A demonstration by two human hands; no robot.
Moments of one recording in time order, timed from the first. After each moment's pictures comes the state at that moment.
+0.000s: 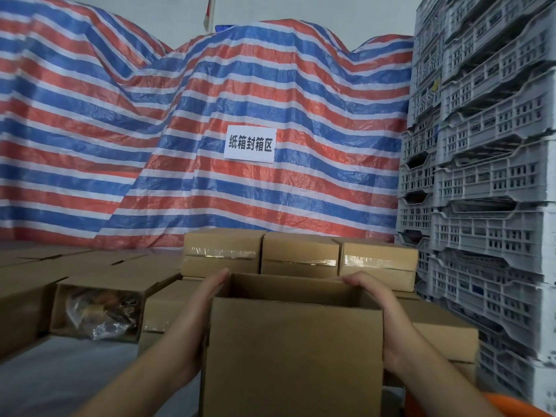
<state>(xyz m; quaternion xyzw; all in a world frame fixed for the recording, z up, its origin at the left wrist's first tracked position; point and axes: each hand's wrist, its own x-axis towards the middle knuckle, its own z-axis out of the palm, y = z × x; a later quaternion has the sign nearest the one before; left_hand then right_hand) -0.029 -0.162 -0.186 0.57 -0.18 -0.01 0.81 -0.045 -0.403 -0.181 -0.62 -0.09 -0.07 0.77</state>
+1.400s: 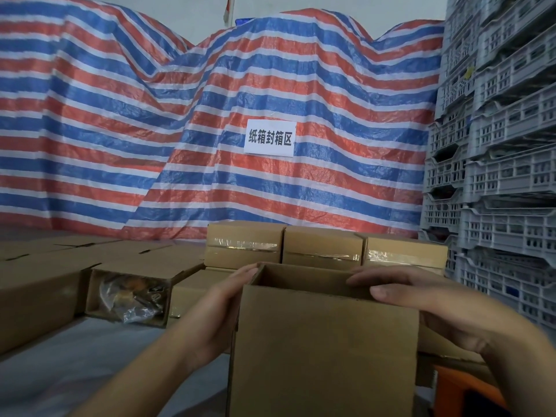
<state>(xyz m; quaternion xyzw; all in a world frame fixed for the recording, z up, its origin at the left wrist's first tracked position) -0.004 -0.148 -0.196 0.55 -0.25 -0.09 0.79 -0.062 -0.423 -0.135 -0.87 -0.17 -0.06 0.46</state>
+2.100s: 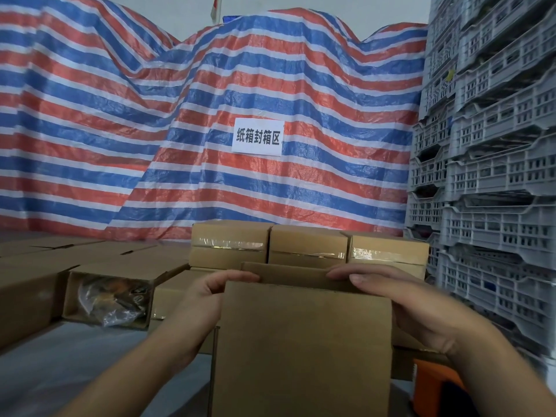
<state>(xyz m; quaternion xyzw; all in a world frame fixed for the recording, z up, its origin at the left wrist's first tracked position) 0.000 -0.155 -0.197 0.67 -0.20 0.08 0.71 -0.055 -0.424 -0.150 -0.79 -0.17 -0.06 0.59</state>
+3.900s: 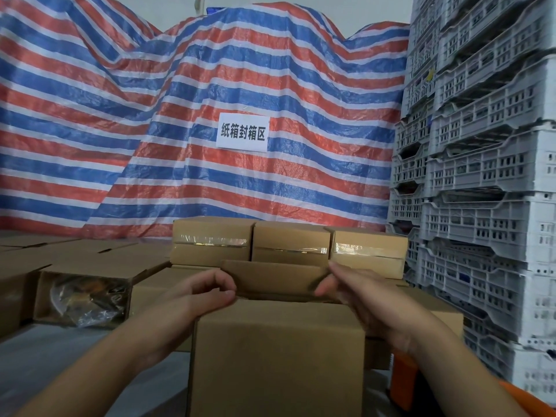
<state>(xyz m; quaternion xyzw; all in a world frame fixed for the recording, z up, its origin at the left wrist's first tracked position) 0.005 -0.142 -0.197 0.68 -0.27 -0.06 0.68 -0.032 -0.430 -0.173 -0.84 -0.10 -0.10 0.52</state>
